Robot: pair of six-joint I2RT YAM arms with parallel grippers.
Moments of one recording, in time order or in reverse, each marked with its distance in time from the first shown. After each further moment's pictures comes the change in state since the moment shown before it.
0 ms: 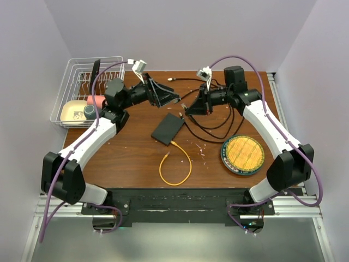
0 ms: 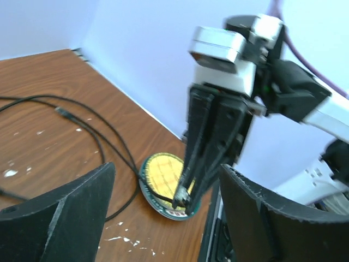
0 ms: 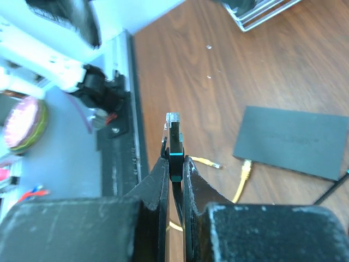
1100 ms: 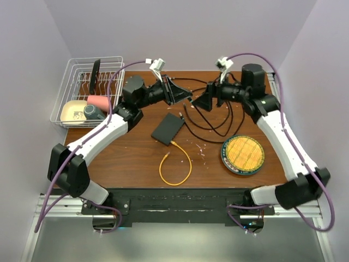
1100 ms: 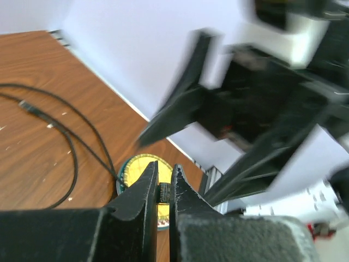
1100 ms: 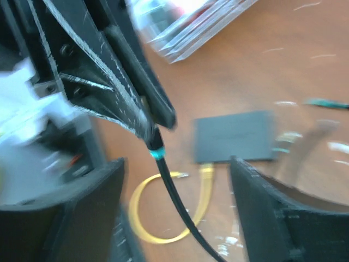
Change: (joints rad) left arm -0.167 0.100 0.136 -0.103 -0.143 -0.005; right arm -0.054 -0.164 -0.020 0.072 0.290 0.148
